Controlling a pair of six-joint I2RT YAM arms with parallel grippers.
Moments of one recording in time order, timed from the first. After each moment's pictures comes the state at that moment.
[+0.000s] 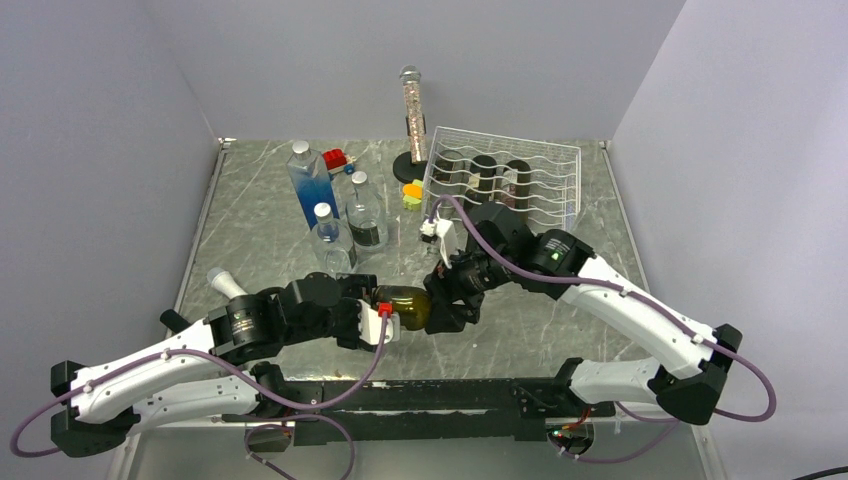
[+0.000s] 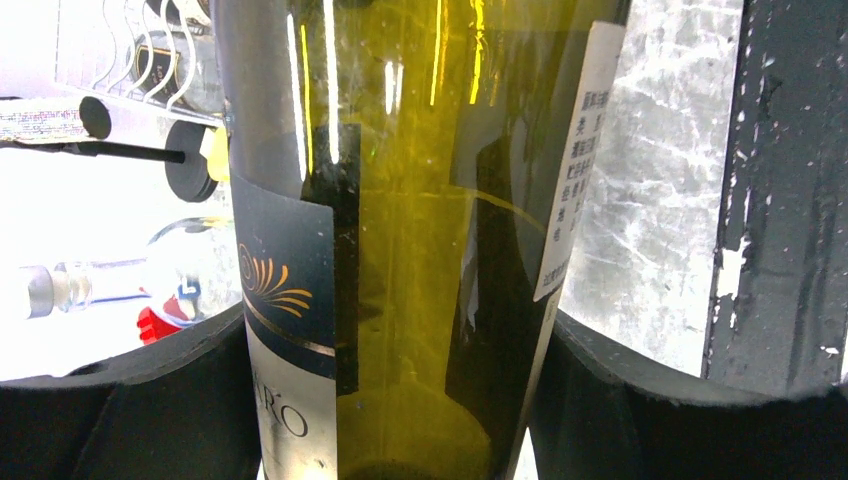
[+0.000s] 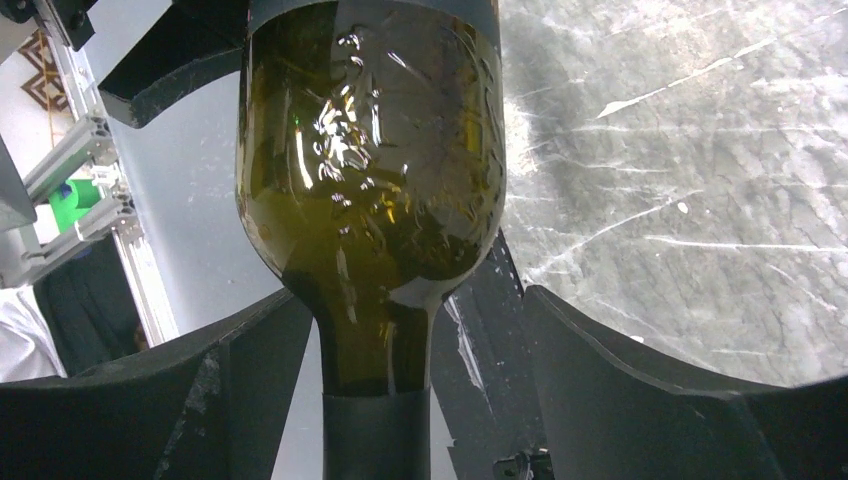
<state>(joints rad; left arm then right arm) -1.16 0.76 0.87 -0.69 -0.11 0.64 0.94 1.21 1.28 -0.93 -0.52 0.13</state>
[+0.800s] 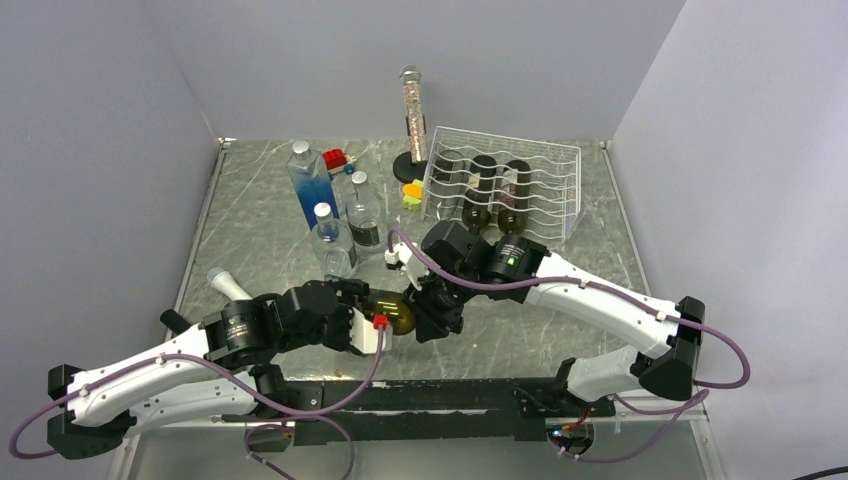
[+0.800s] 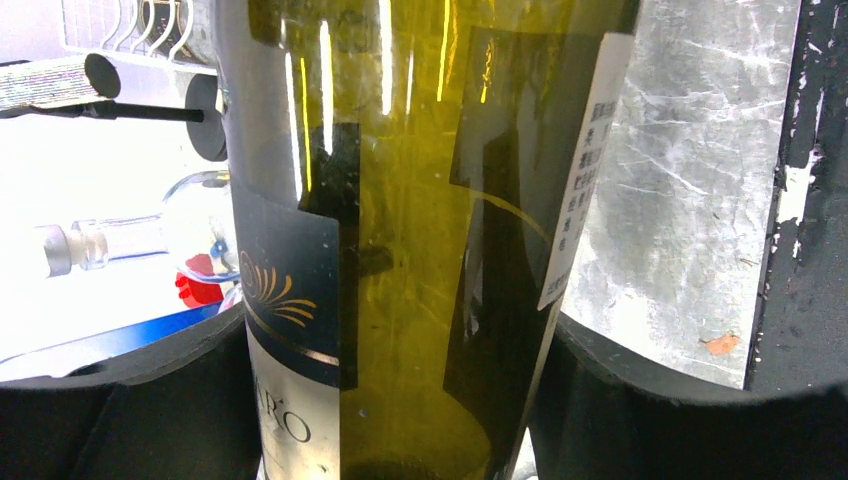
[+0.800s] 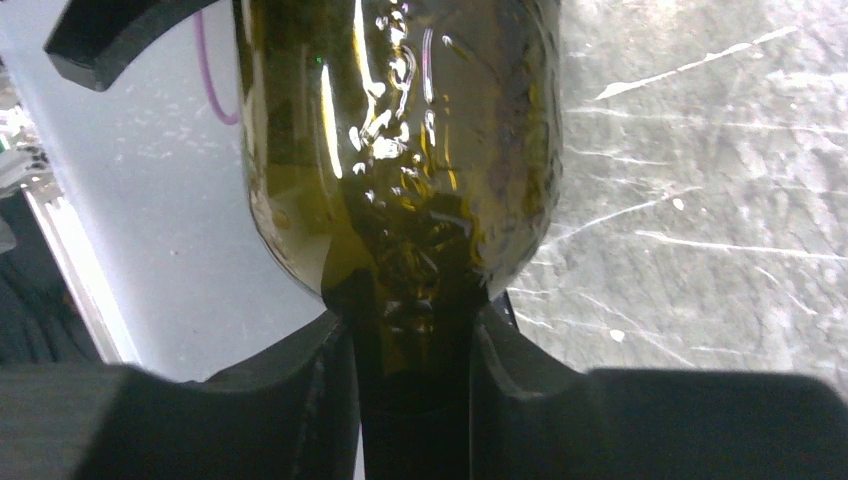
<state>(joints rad) -1.17 0.72 0.83 -0.76 -0.20 0.72 1.08 1.34 1.33 -0.96 -0.39 0.09</state>
